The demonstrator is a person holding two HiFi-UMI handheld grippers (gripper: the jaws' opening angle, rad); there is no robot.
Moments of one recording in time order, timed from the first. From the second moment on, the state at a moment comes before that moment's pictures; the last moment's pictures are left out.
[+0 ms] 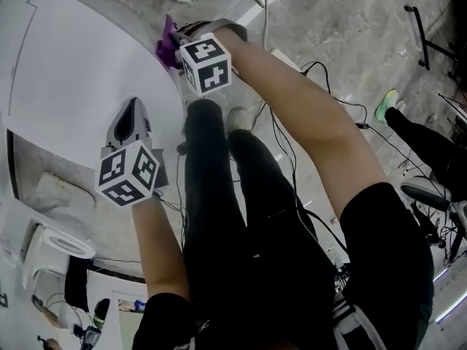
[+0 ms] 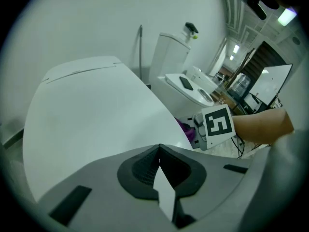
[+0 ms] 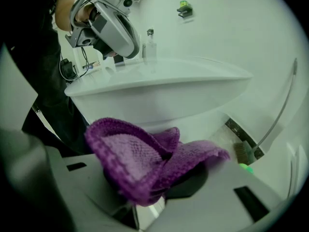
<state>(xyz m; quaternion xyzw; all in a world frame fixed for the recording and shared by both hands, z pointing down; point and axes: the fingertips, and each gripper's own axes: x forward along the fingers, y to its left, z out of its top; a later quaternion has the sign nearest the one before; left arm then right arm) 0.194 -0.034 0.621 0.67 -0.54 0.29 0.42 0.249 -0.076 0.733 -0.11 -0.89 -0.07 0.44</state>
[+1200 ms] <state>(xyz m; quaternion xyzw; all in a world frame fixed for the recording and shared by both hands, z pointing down) 0.181 0.210 0.615 0.58 -0.61 0.25 0.48 0.247 0.104 0.742 0.02 -0.87 0.08 0.49</state>
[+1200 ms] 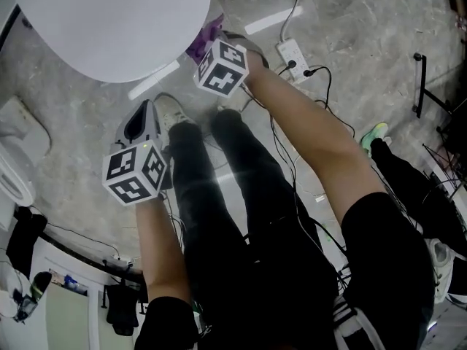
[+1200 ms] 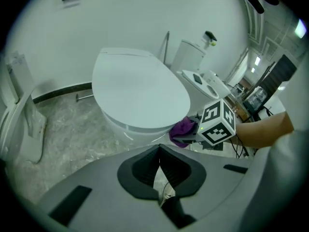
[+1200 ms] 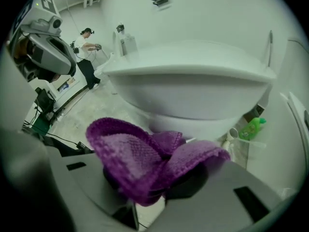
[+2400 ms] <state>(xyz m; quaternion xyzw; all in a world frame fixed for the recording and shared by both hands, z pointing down) 0.026 0.356 0.625 0.59 -0.59 0.20 0.51 0.086 0.207 0.733 0.23 -0.81 0.33 0.43</state>
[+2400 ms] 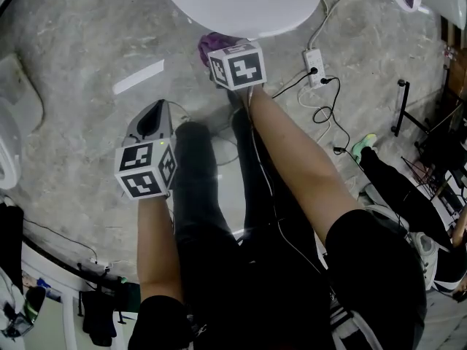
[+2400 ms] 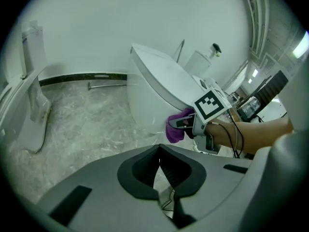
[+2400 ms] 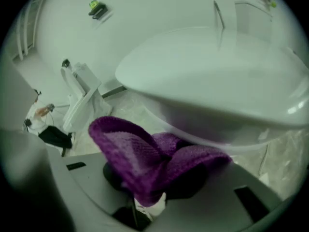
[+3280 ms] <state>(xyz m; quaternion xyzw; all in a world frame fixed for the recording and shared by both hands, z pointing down) -0.099 0.367 0.631 0.62 -0.57 0.20 0.50 -0.005 0.178 0.737 0.45 -0.70 0.48 0.28</state>
